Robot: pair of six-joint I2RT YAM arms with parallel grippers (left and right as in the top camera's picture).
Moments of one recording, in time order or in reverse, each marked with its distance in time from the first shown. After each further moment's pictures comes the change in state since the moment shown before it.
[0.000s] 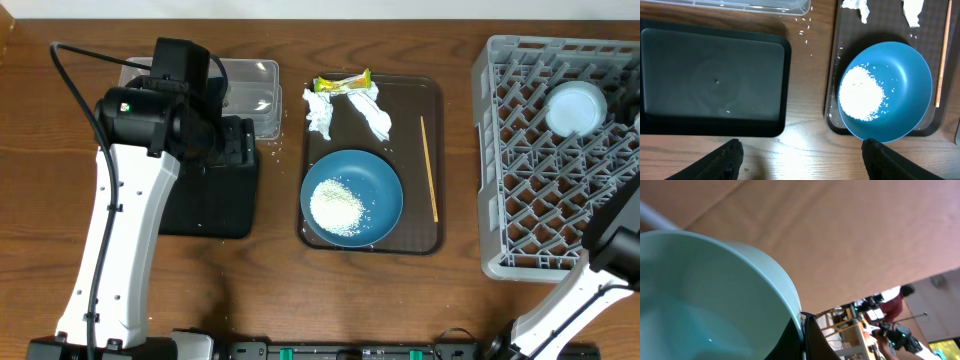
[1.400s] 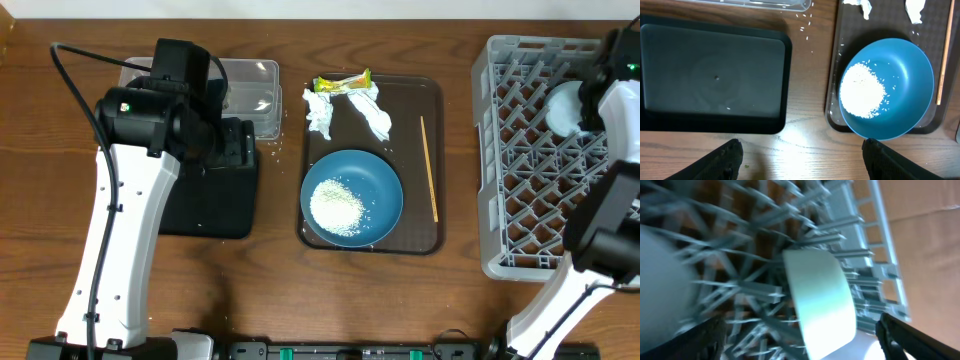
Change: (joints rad) left arm 0.000 0.000 0.000 -0.013 0.000 0.000; right arm 0.158 -0.066 0.008 -0.220 -0.702 -0.010
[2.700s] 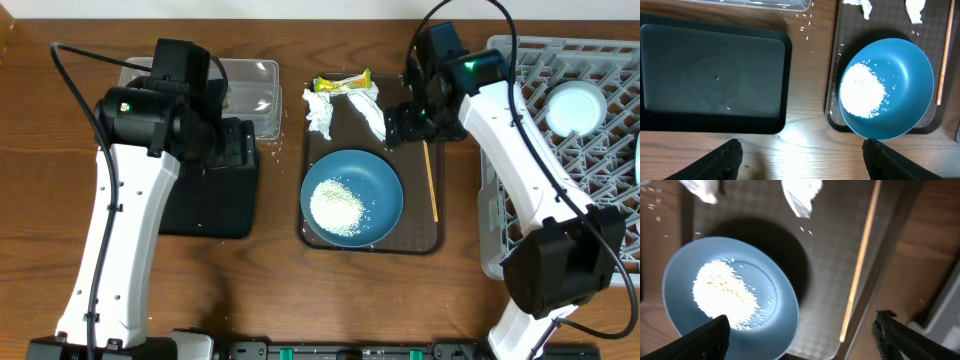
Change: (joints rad) left arm 0.000 0.000 0.000 0.000 0.000 0.000; right arm 0.650 -0.187 -0.003 -0.398 -0.812 0.198
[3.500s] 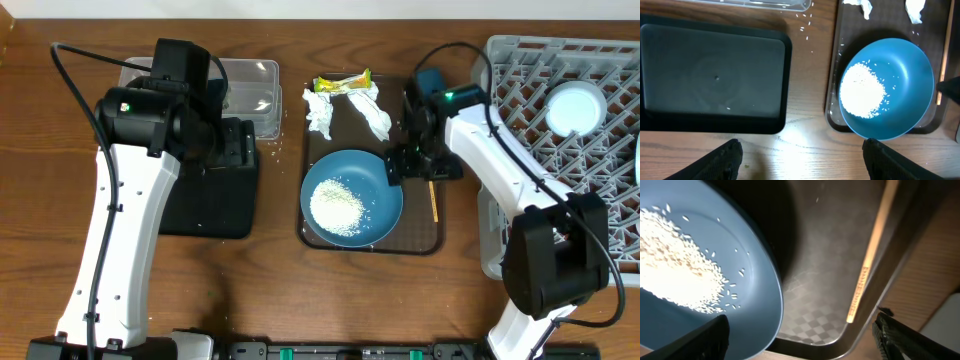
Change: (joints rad) left arm 0.000 0.000 0.000 0.000 0.000 0.000; right arm 0.018 0.000 -0.288 0.075 -0.015 0.026
